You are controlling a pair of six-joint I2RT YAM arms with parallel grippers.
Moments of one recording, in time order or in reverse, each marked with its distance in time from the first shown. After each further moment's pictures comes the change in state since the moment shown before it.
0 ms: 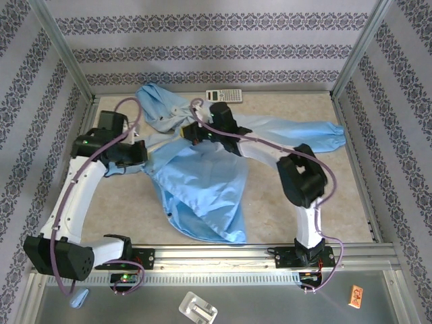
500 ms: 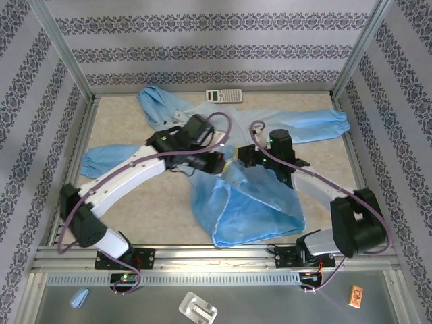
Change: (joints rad) left arm -0.673 0.284 0.139 0.251 0.086 -0.137; right arm -0.257 -0.620 -0.766 0.005 0.016 -0.001
